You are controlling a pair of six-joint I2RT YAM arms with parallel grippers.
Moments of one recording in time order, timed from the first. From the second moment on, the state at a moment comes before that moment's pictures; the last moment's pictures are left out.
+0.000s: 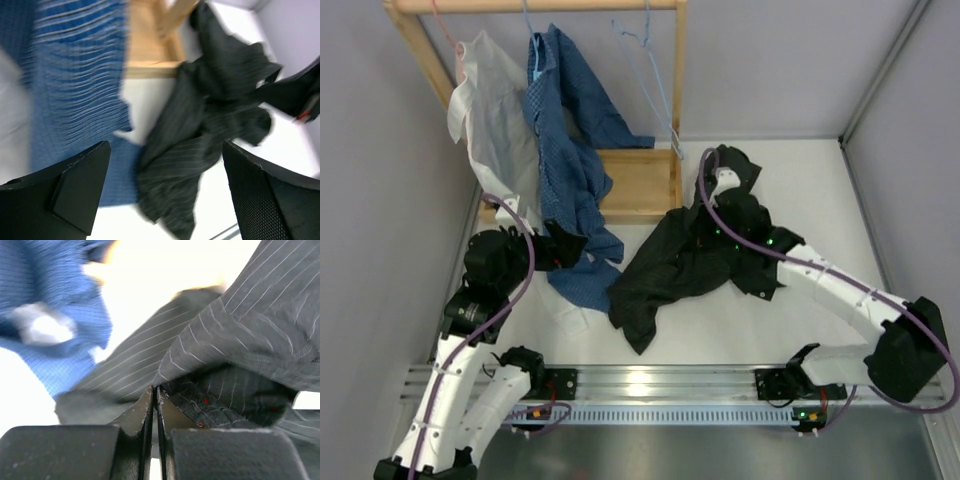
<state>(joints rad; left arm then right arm) -0.23 0.63 0.83 -0.50 0.19 -0.42 0.60 1.29 1.00 -0.25 0.06 0.38</state>
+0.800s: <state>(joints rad) -0.64 0.82 0.61 -0.15 0.09 -0.60 0.52 0.89 0.77 -0.34 0.12 0.35</state>
